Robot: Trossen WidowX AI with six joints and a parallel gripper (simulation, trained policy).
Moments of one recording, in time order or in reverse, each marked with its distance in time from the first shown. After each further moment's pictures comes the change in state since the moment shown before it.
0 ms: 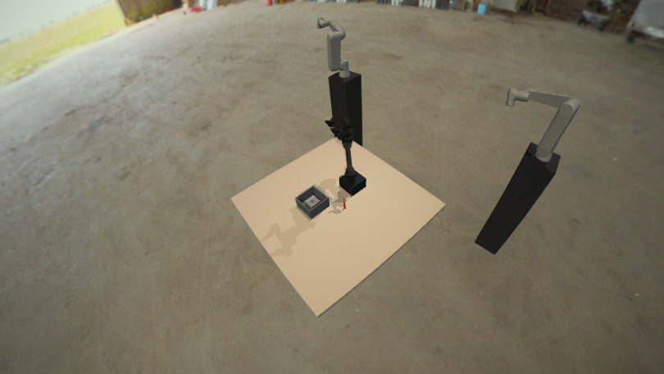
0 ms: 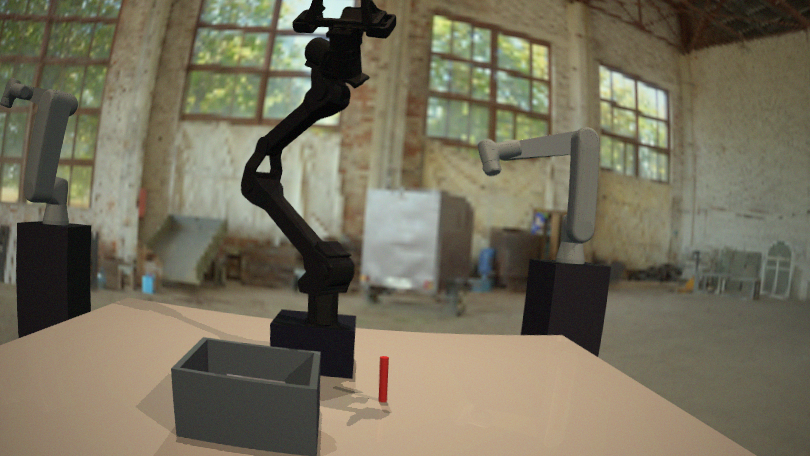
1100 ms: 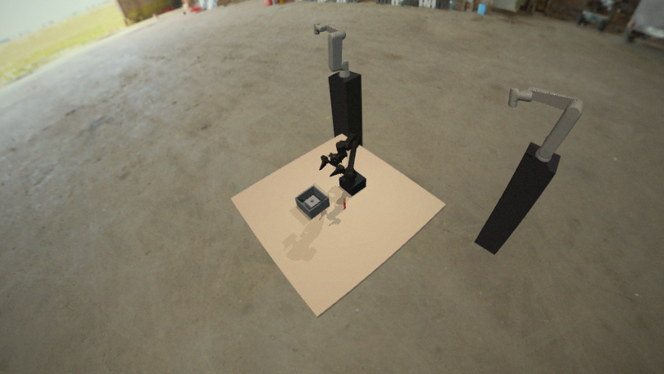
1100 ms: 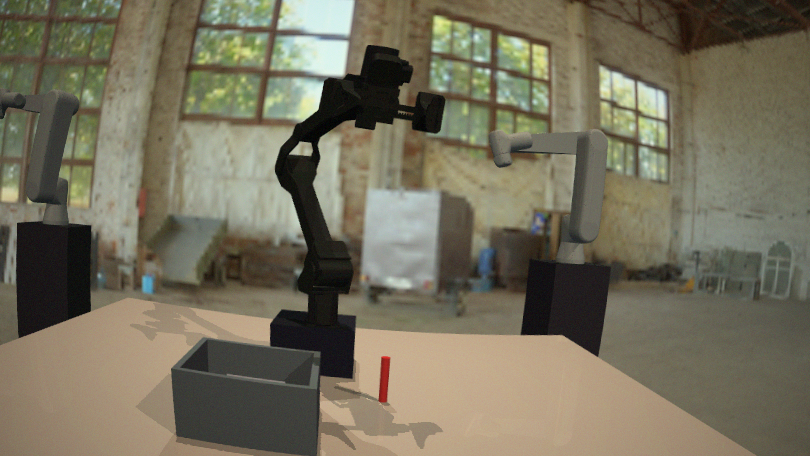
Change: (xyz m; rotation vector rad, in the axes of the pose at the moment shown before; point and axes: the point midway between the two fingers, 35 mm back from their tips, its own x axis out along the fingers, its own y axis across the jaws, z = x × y) arm -0.061 0.152 -0.222 0.189 0.873 0.414
